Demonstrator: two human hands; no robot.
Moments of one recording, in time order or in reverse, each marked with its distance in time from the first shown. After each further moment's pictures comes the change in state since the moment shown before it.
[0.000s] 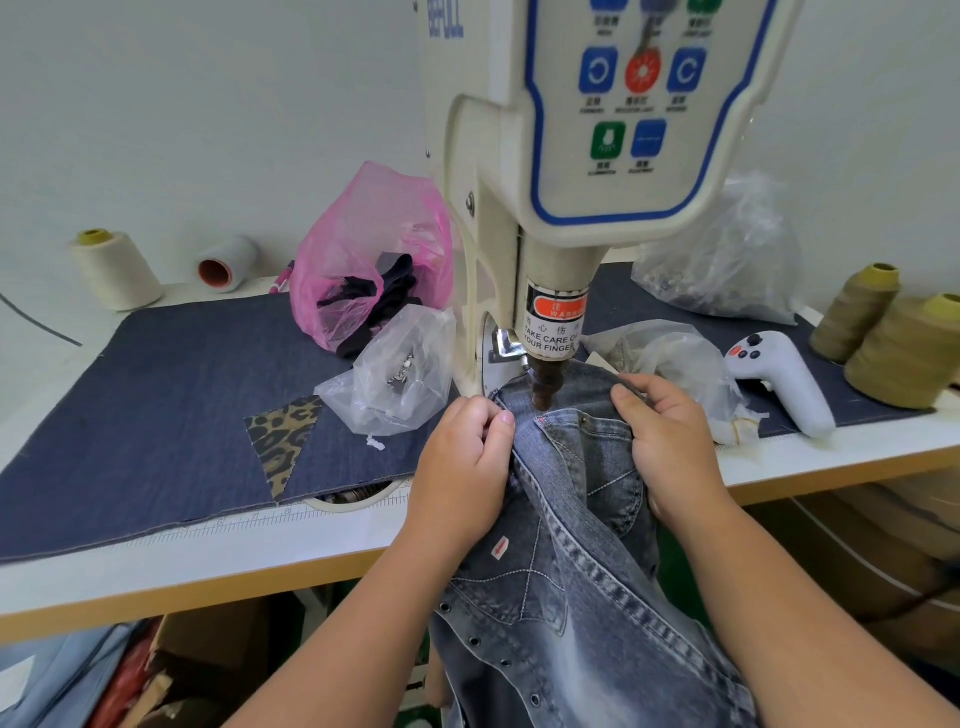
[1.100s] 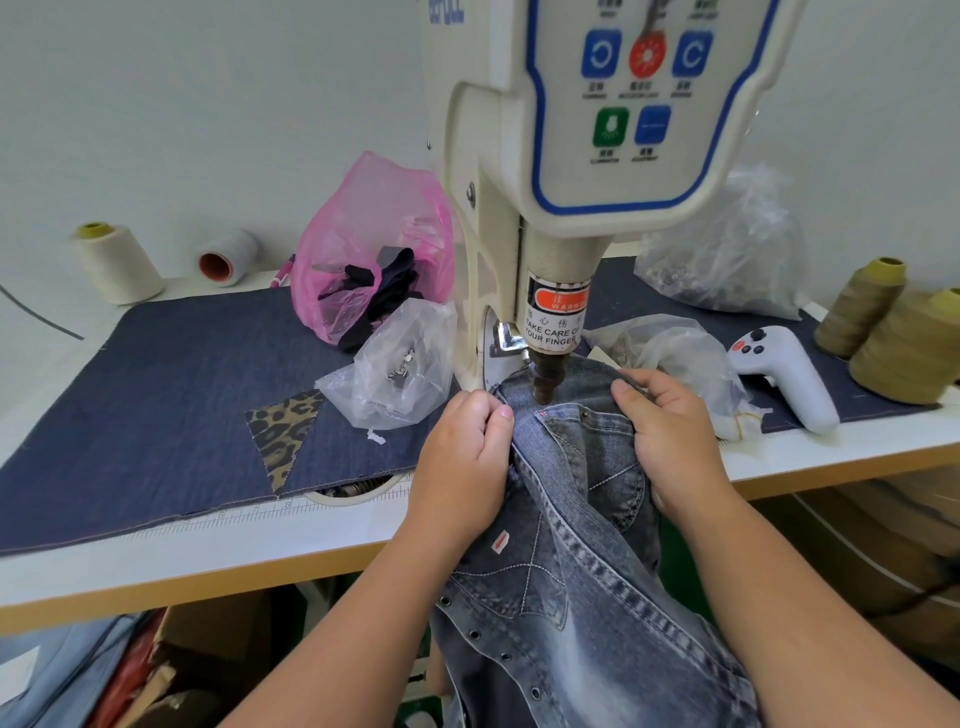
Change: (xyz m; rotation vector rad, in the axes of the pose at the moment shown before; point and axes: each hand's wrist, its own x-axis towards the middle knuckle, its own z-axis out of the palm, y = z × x) left_hand -0.001 0.002 0.000 -0.005 0.006 0.010; right_hand 0.003 0.002 0.000 0.032 0.003 0.039
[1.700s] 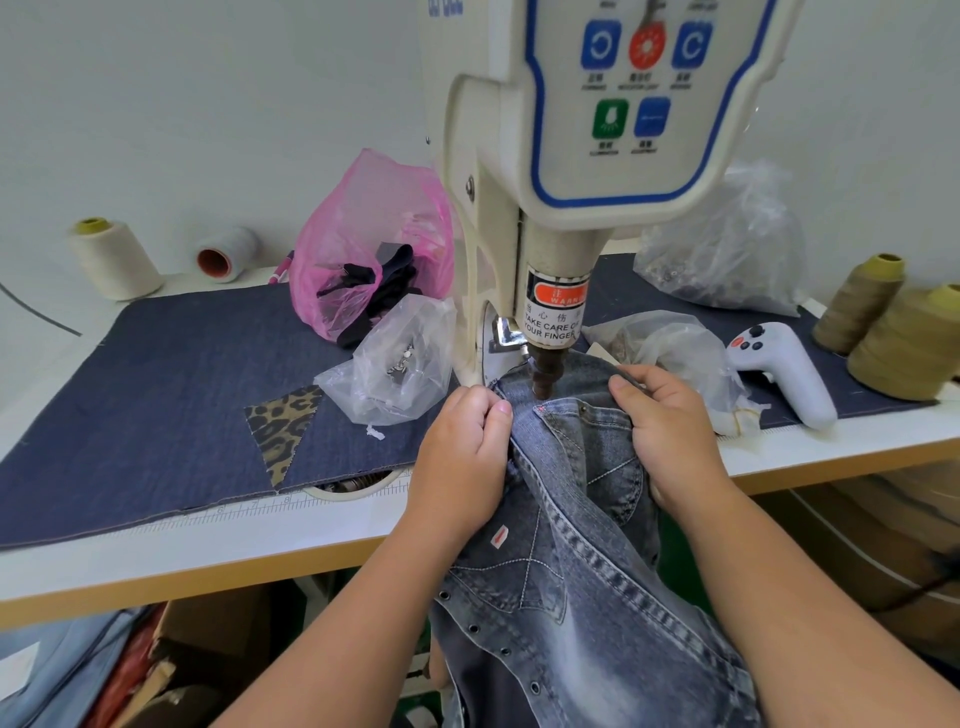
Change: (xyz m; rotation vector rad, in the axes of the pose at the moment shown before) left_hand 0.001 0.000 0.000 0.006 -0.006 -0.001; right_hand 0.004 0.001 0.001 -0.014 0.011 0.028
